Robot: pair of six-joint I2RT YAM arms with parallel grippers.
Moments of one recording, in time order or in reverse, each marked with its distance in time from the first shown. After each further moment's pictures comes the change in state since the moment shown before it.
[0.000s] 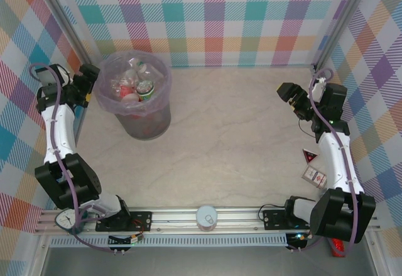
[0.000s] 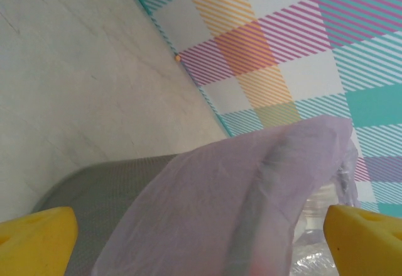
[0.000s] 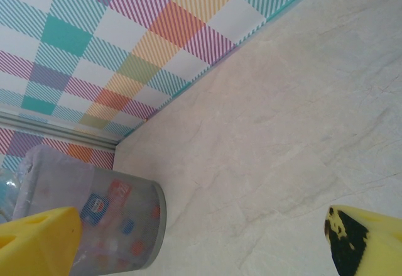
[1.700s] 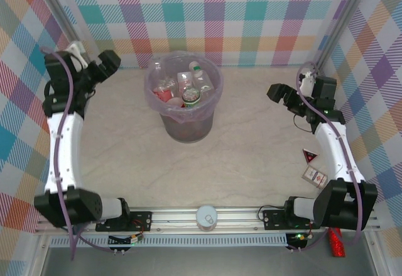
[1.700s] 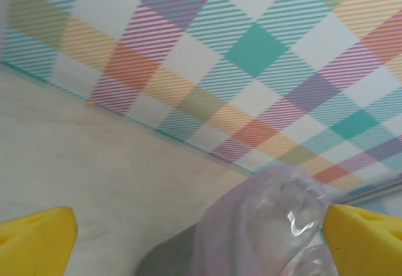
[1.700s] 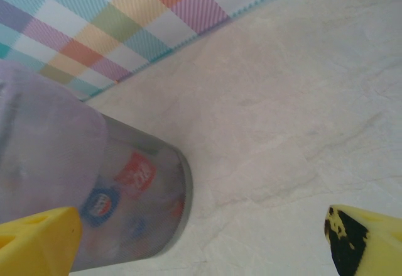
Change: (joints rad) left arm -0.227 -0.235 0.032 -0.008 -0.138 0.277; right arm 0.095 0.100 0.111 -0.152 0.082 -0.234
